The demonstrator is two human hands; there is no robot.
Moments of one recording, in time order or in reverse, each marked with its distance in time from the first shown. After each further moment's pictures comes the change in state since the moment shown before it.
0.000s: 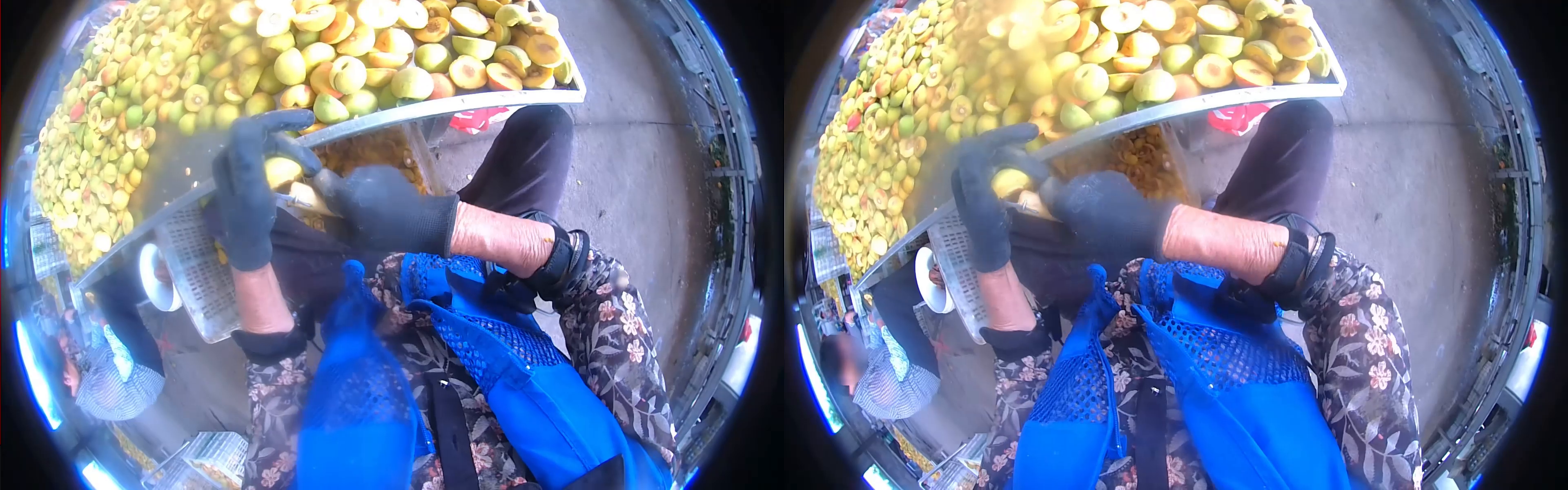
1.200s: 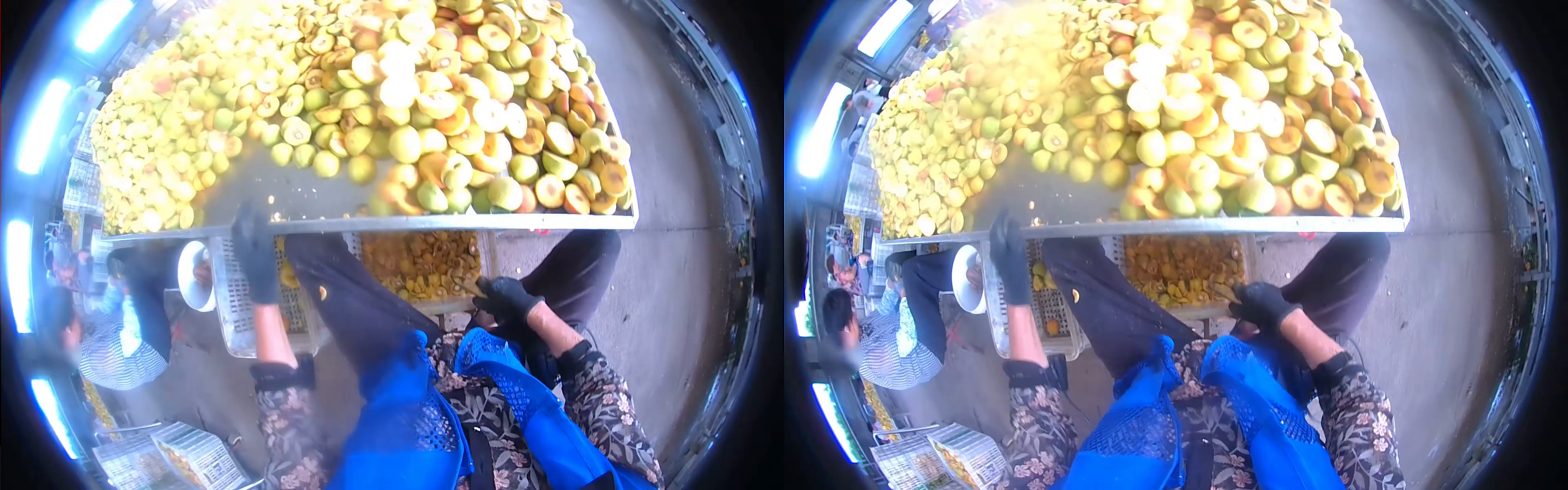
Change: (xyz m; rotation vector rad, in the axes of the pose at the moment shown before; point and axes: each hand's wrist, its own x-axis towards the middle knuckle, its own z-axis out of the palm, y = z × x) left_hand -0.028 -0.140 -0.160 0.706 0.586 -0.022; right_hand -0.087 0.138 0.008 -0.290 -0.549 0.490
